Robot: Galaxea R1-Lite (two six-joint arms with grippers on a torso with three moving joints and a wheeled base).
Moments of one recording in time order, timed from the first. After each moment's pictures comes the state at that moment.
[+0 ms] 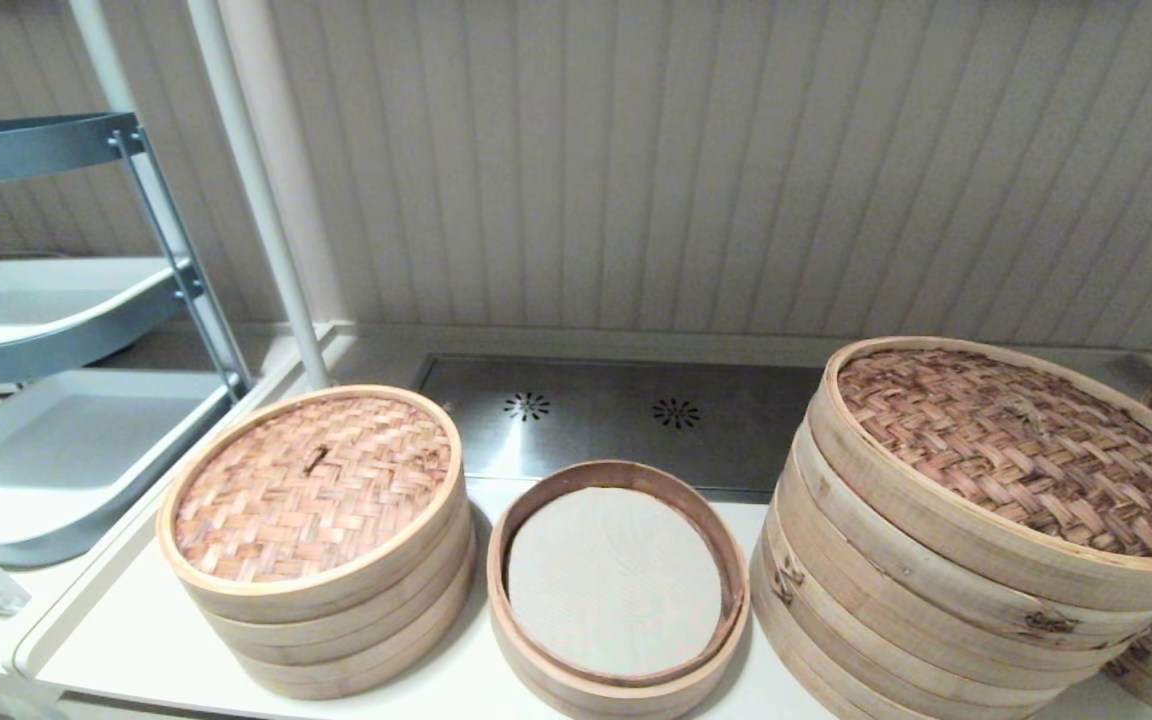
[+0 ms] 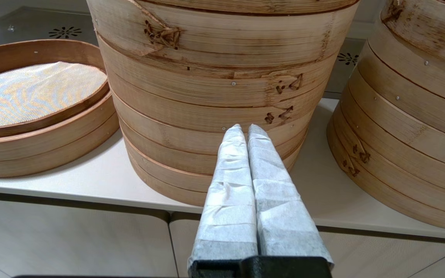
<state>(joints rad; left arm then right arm) -0.01 0.01 -0.04 0.04 -0.01 0.03 -0.01 0.01 0.00 0.02 0.02 -0.04</state>
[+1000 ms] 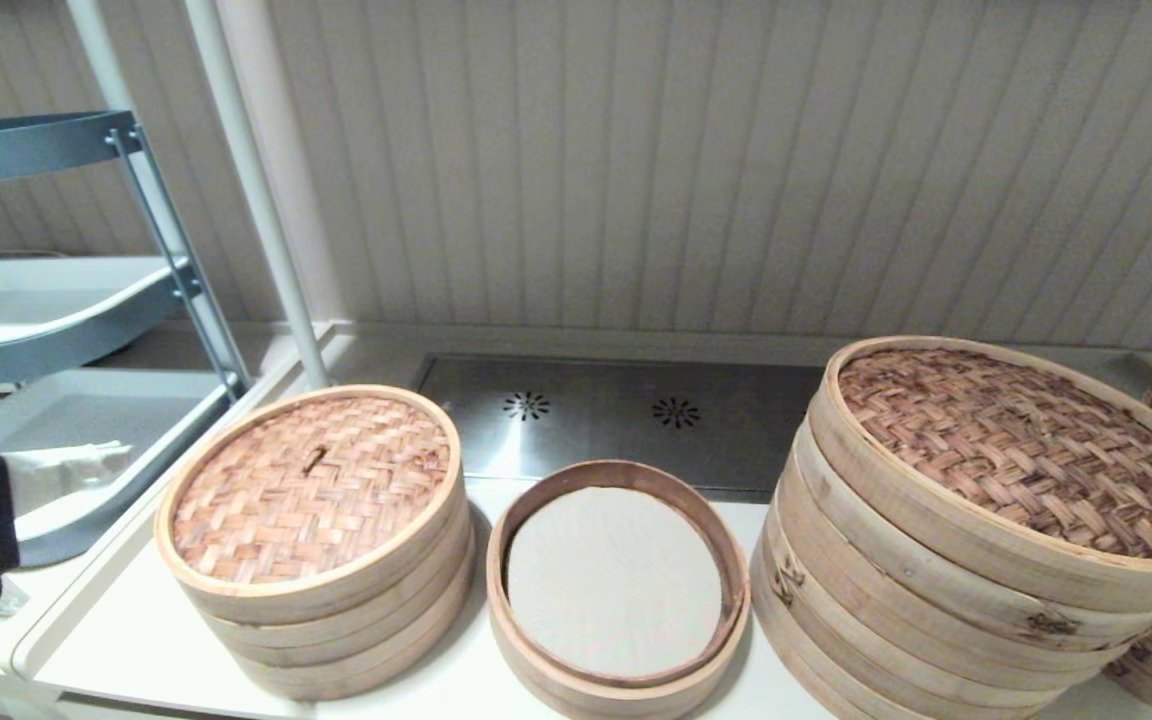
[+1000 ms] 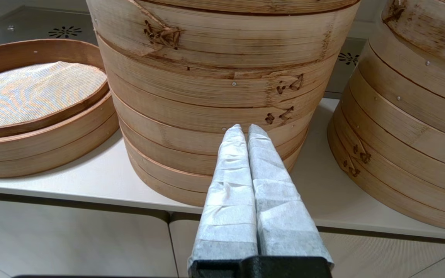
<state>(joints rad) -0.02 1.08 -0.84 0.20 -0.26 0.02 -0.01 0.01 0.00 0.02 0.02 -0.04</state>
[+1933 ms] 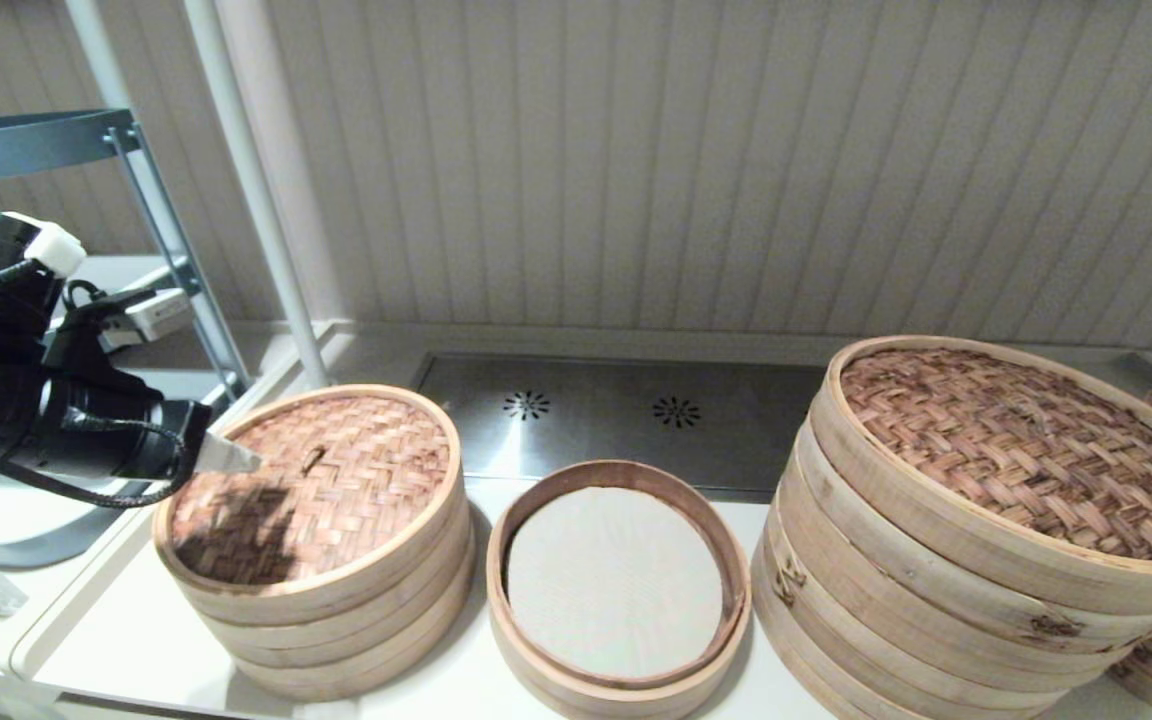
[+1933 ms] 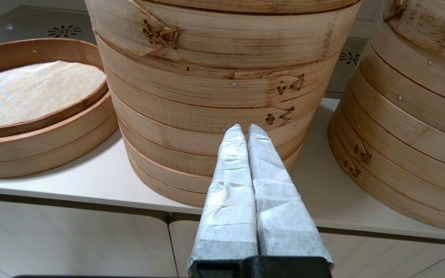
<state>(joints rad) -0.03 1.58 -1.21 0.52 -0.26 0.09 -0.01 0.01 0.00 0.02 0.02 -0.04</state>
